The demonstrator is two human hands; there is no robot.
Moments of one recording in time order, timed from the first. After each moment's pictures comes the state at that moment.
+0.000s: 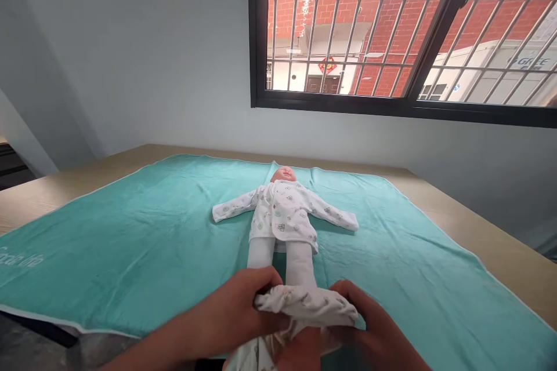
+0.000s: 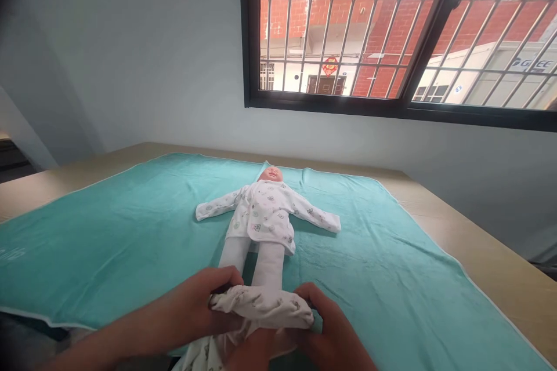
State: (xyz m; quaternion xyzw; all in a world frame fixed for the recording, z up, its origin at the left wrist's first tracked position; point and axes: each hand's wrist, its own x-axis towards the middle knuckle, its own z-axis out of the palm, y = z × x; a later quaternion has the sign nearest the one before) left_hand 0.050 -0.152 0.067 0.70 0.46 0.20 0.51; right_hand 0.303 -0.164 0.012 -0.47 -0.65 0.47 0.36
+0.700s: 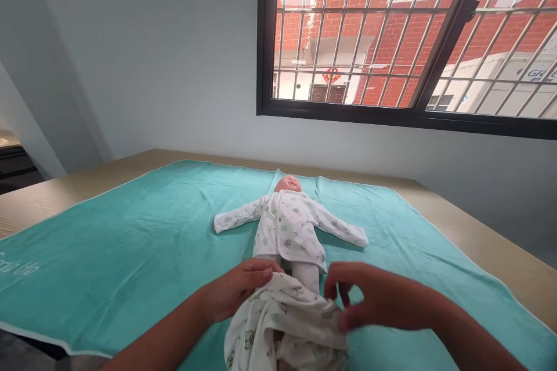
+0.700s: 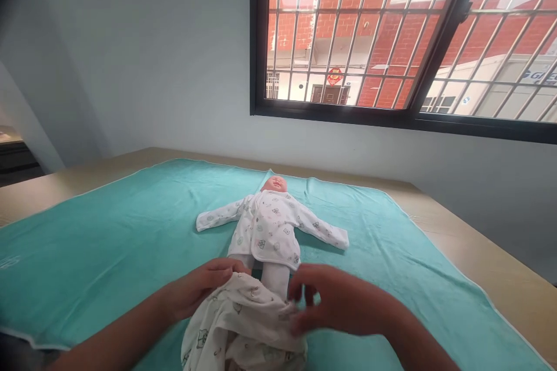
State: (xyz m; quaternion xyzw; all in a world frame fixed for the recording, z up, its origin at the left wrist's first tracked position) left_hand 0.034 -0.089 0.016 0.44 0.25 0.34 0.79; right_hand 0.307 -0.095 0.087 -0.42 -0.80 0.42 0.10
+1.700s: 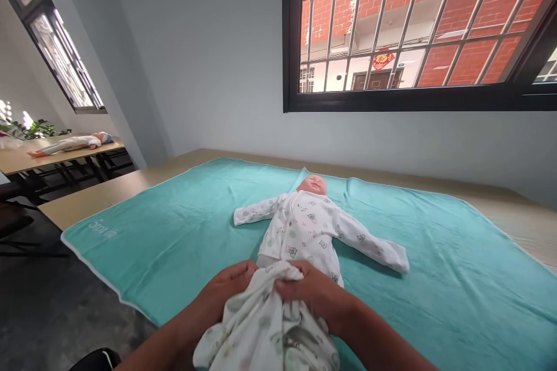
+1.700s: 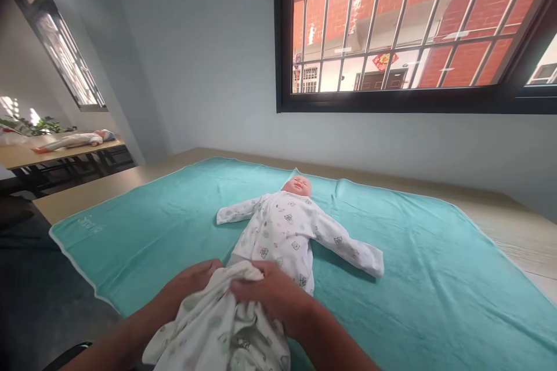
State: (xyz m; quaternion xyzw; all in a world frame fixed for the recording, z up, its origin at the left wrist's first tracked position) left_hand 0.048 -0.132 0.026 0.37 0.41 0.51 0.66; right_hand 0.233 -0.055 0.020 -0.18 -0.52 0.81 0.18
